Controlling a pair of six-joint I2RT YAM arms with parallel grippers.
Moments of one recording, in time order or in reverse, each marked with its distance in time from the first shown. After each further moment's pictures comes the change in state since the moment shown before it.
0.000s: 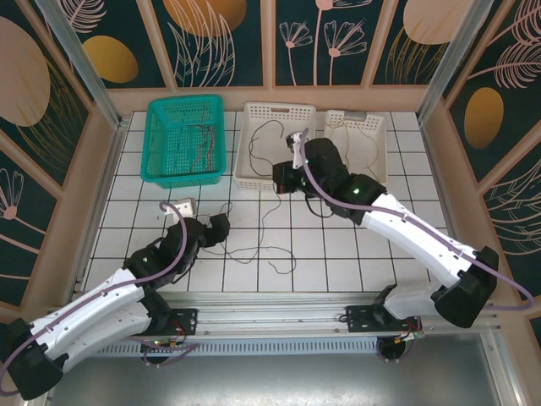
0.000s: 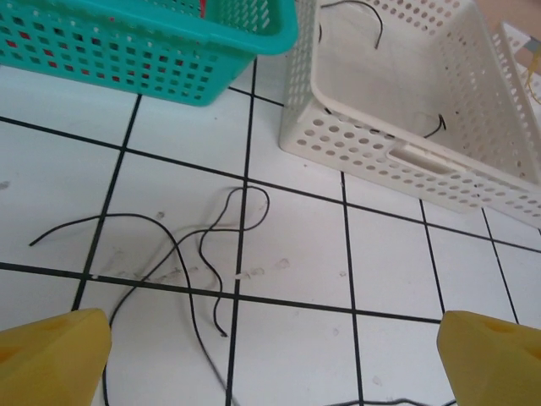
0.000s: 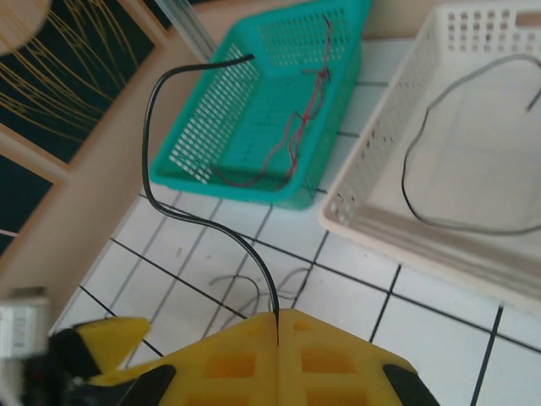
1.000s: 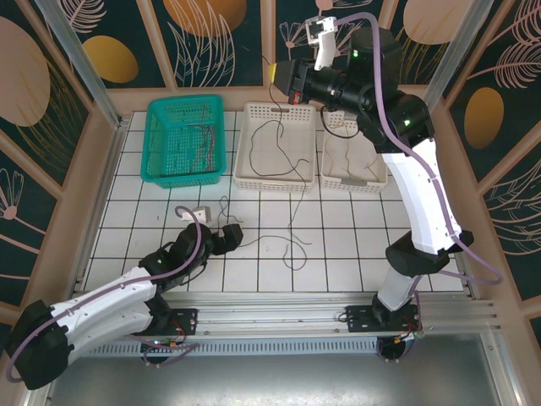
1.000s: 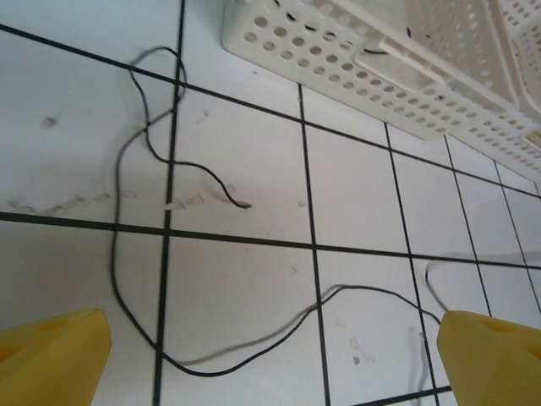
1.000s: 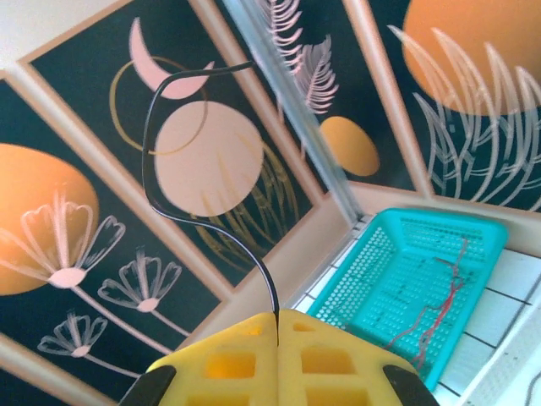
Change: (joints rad) left arm 0.000 0.119 -0.148 0.274 0.213 -0.055; right arm -0.183 0.426 1.162 -0.374 -0.386 -0.041
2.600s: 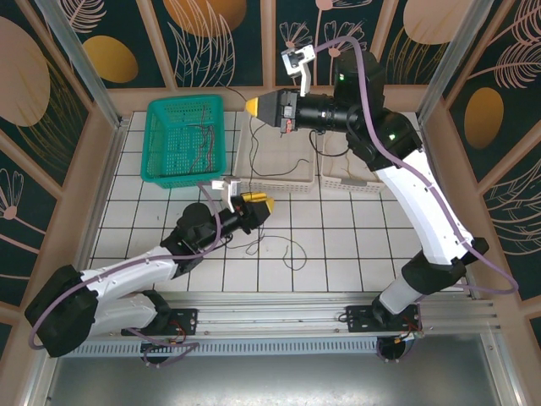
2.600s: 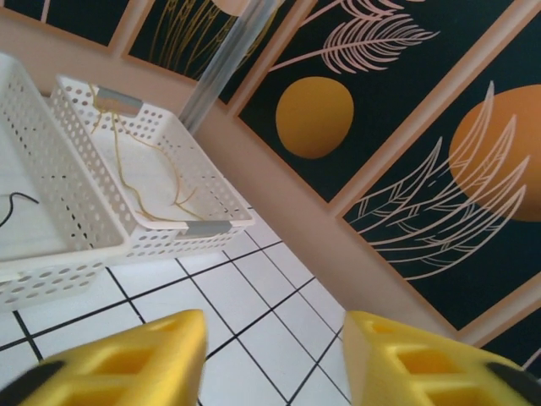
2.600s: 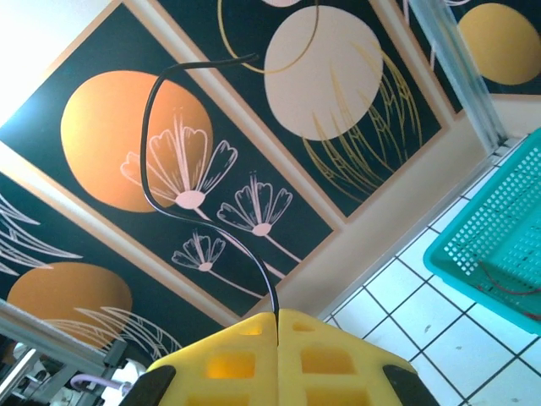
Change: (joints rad) left arm -0.004 0.270 0.146 0.757 0.427 0.204; right arm 0.057 -0.157 -0.384 0.220 -0.243 0.143
